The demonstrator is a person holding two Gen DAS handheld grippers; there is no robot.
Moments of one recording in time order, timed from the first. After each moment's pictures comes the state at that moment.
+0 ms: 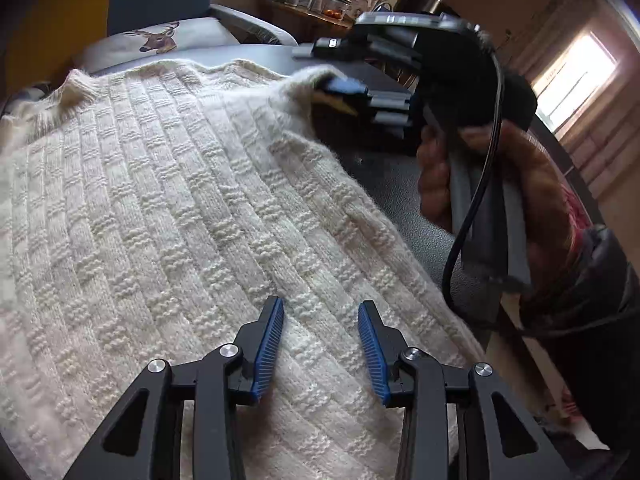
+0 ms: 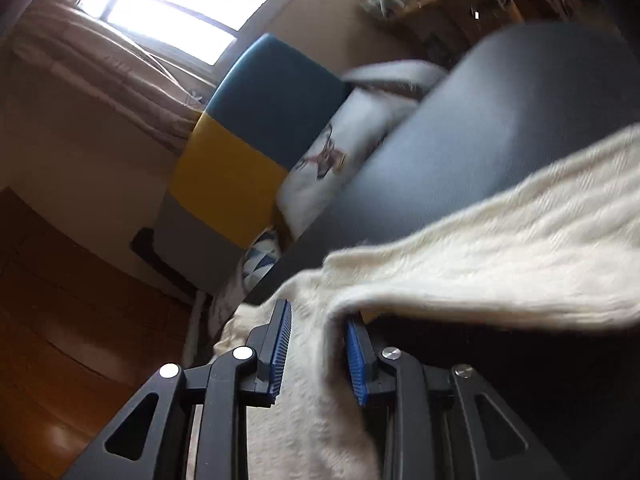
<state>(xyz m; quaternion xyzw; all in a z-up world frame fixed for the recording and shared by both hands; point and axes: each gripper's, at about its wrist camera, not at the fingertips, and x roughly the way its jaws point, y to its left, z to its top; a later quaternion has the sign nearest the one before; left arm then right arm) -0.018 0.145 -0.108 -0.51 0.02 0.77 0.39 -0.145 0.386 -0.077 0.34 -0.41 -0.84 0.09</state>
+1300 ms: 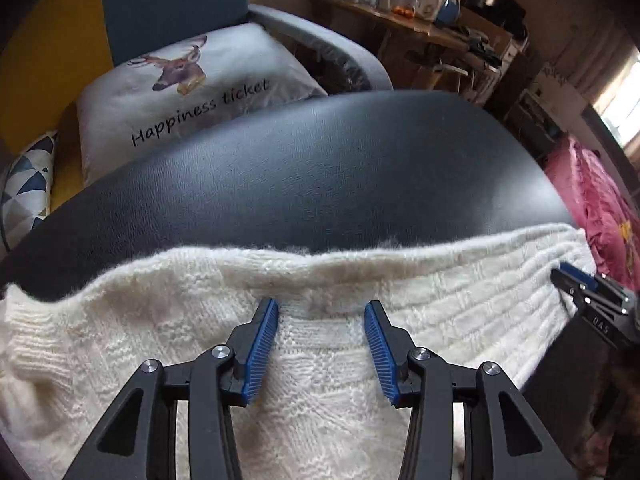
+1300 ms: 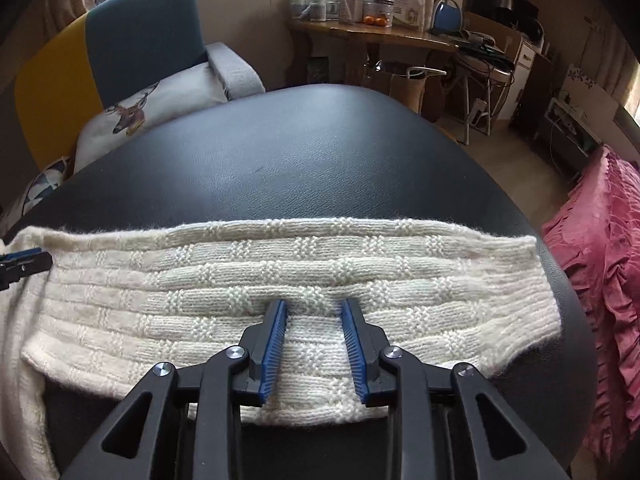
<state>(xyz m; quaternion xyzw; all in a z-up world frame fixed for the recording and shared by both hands) -0.270 0.240 -0.107 -0.52 0.07 0.80 0.29 -0.136 0.525 -0.100 0.47 -0.08 -0.86 -0.16</state>
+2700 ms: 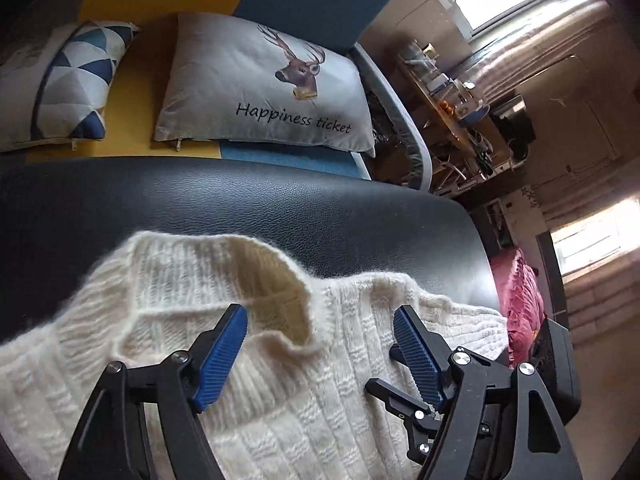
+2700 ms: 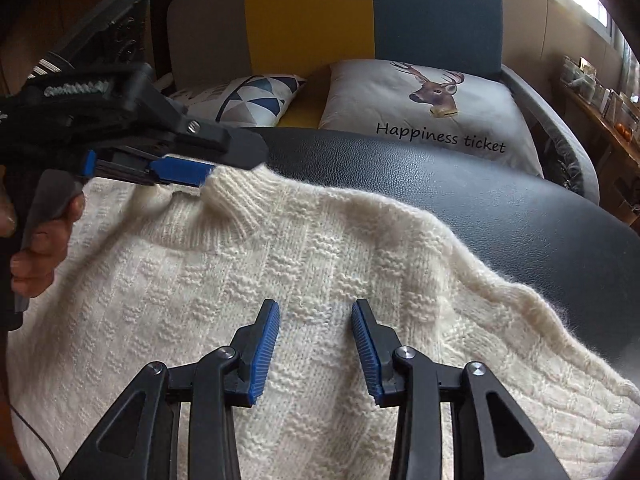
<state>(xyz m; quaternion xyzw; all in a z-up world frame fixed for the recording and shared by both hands) -0.350 0.031 -0.105 -0.55 -0.17 0.76 0.31 -0.218 0.205 -0.100 0.47 0.03 -0.86 0.18</state>
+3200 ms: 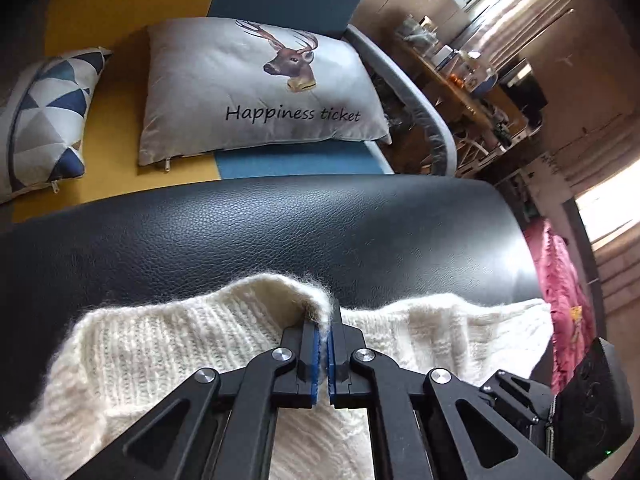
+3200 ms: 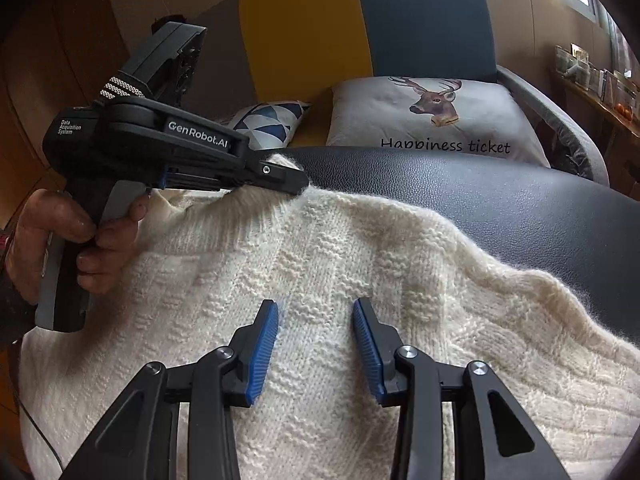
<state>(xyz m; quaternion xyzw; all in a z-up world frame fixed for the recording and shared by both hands) -0.376 0.062 -0.124 -0.54 -0.12 0.78 0.30 -0.216 0.215 -0.109 0.43 -0.02 -0.88 0.19</state>
